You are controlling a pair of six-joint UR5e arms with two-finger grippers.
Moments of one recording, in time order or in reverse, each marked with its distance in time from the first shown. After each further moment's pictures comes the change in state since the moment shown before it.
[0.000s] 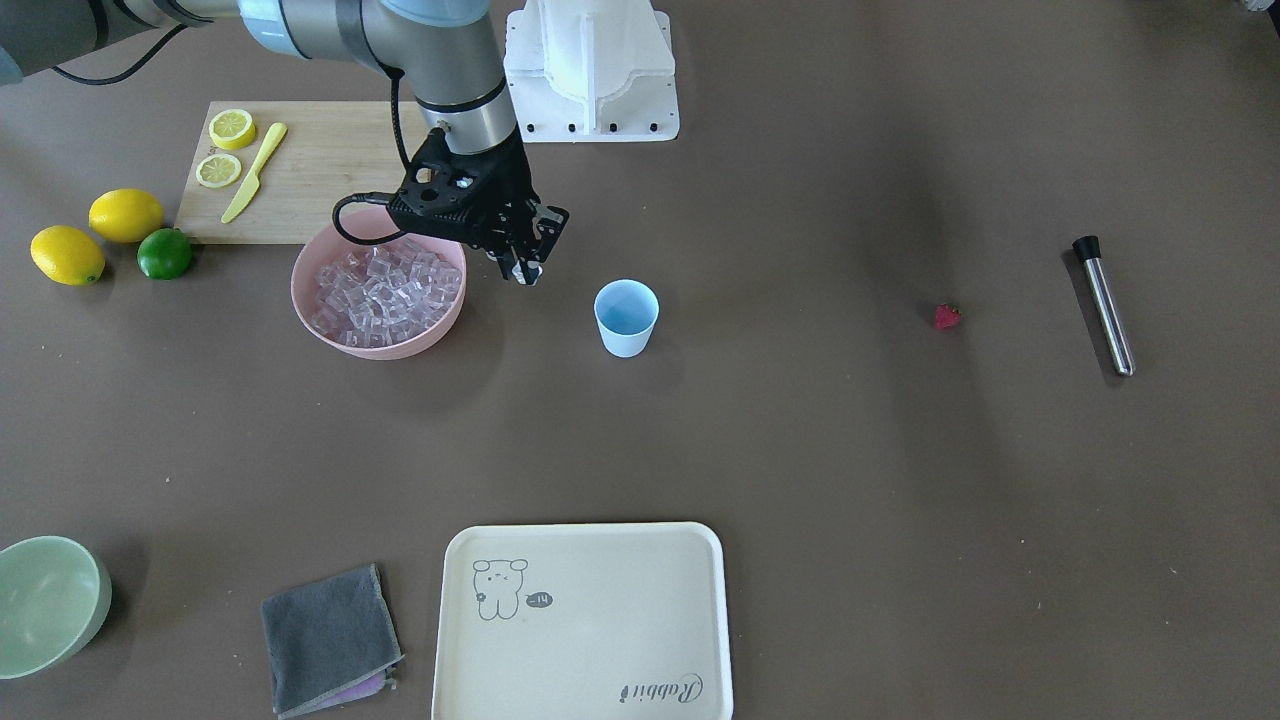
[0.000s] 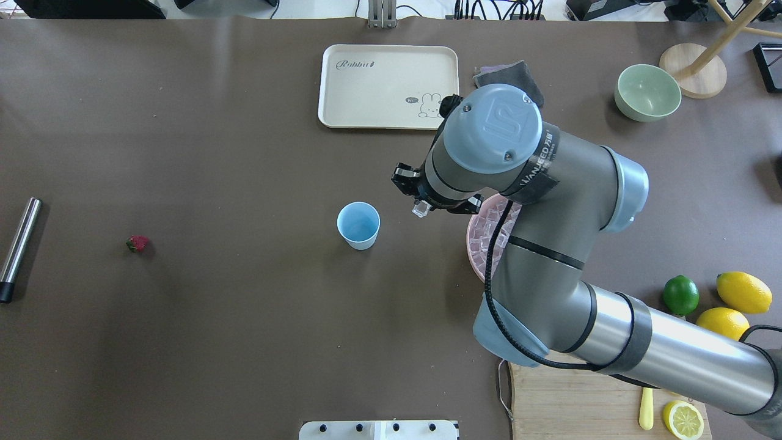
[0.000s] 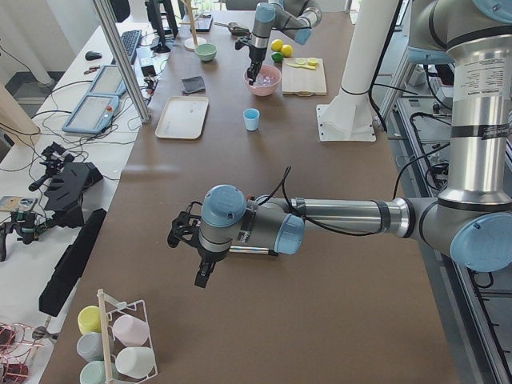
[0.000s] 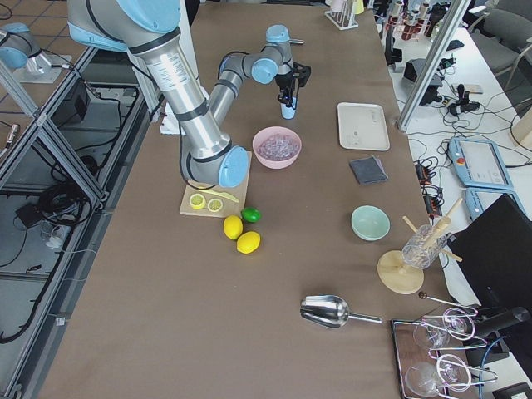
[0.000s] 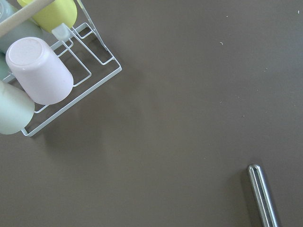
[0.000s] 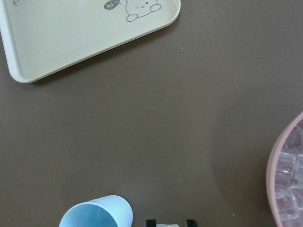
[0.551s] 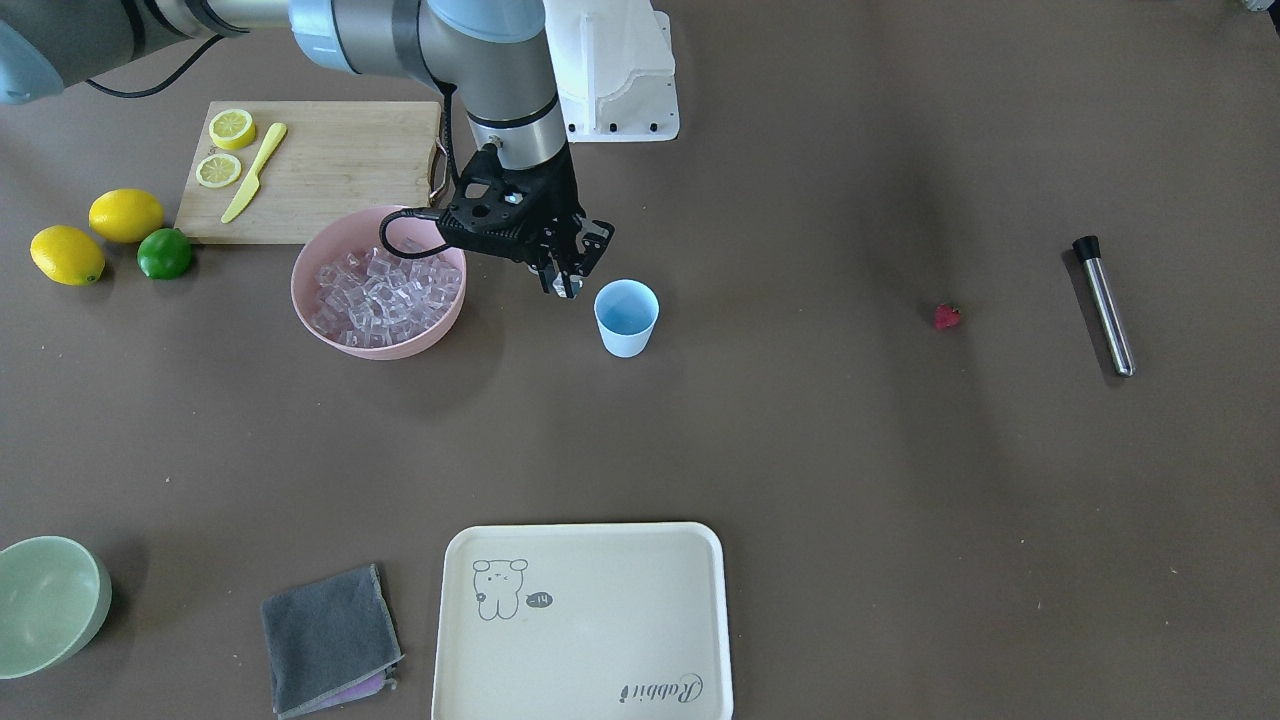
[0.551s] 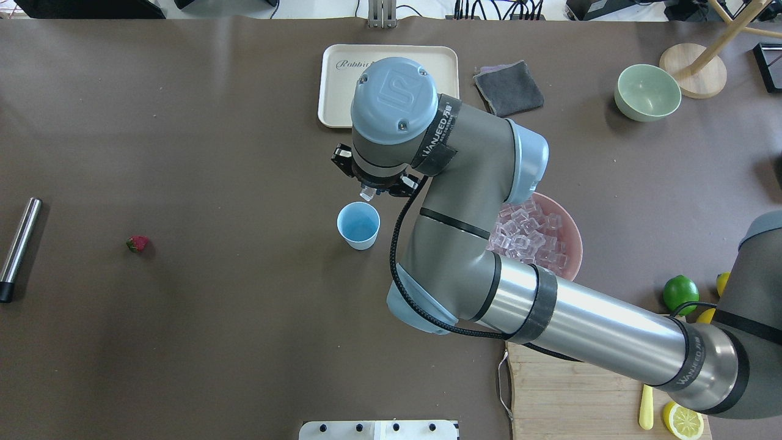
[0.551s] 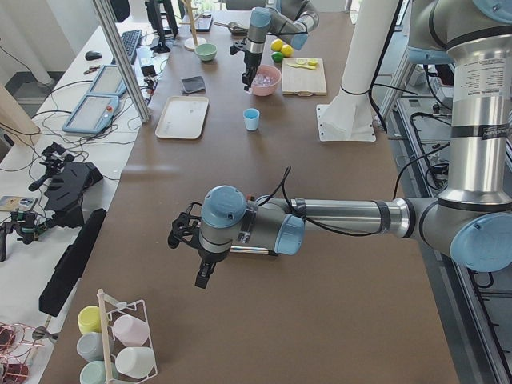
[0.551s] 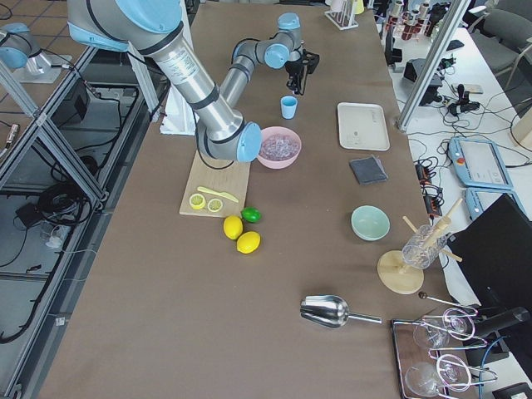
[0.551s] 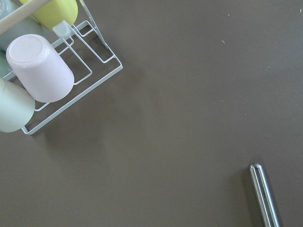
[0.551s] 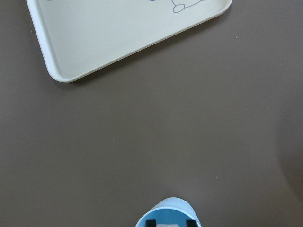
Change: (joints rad) left arm 0.000 0.001 0.004 0.000 0.000 0.000; right arm -0.018 0.197 -0.229 0.016 -0.012 0.053
